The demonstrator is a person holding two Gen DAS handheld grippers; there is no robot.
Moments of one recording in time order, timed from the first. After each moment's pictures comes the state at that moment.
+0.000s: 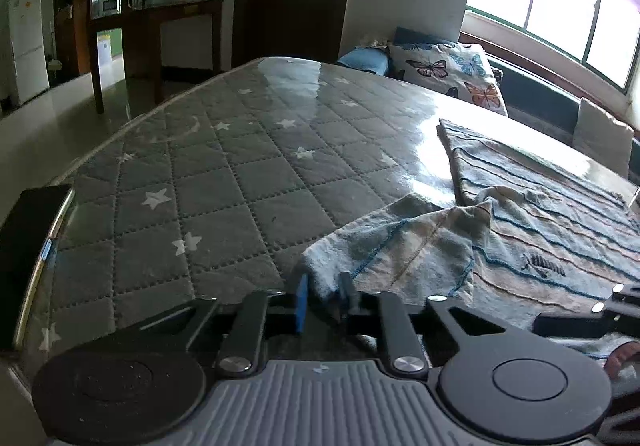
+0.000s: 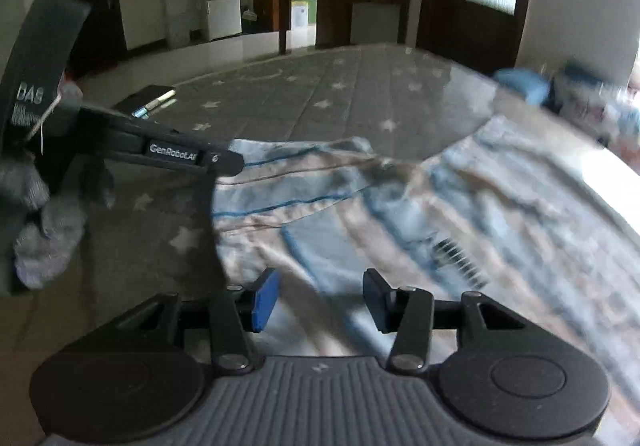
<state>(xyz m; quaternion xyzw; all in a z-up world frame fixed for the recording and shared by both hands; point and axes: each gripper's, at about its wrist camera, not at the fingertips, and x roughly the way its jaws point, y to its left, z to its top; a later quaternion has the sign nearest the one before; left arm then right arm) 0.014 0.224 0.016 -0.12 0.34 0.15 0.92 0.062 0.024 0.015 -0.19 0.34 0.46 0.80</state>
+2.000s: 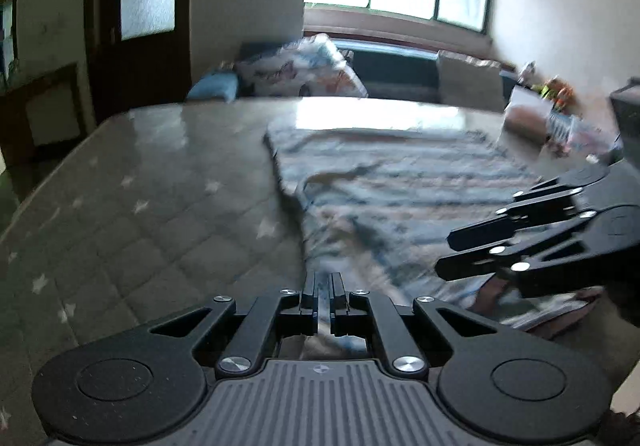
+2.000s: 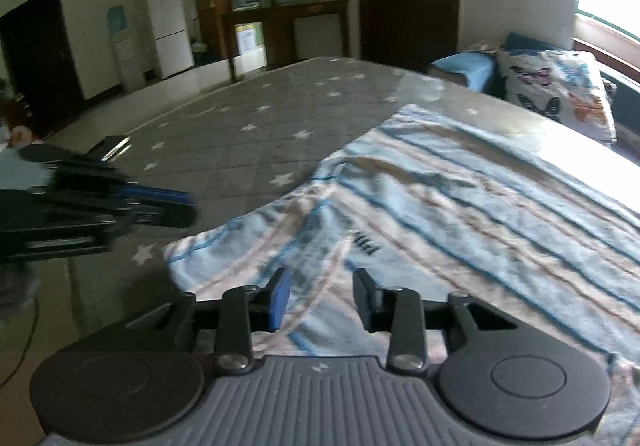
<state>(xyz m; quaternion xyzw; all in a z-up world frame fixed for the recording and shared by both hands) 0.003 0.148 0.034 -0.01 0.32 -0.06 0.95 0.082 -0.045 0.037 -0.12 0.35 0.41 0.84</state>
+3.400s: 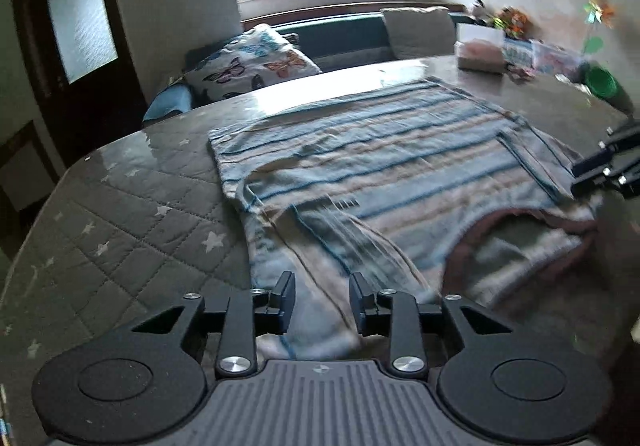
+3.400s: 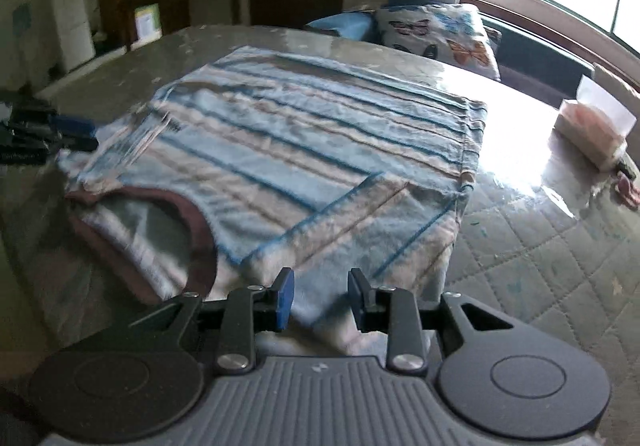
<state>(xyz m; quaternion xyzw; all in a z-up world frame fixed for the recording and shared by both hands) 0.008 0.105 0.032 0.12 0.33 -0.11 0.93 0.057 -0.220 0.025 -0.14 0.39 0.25 0.88</state>
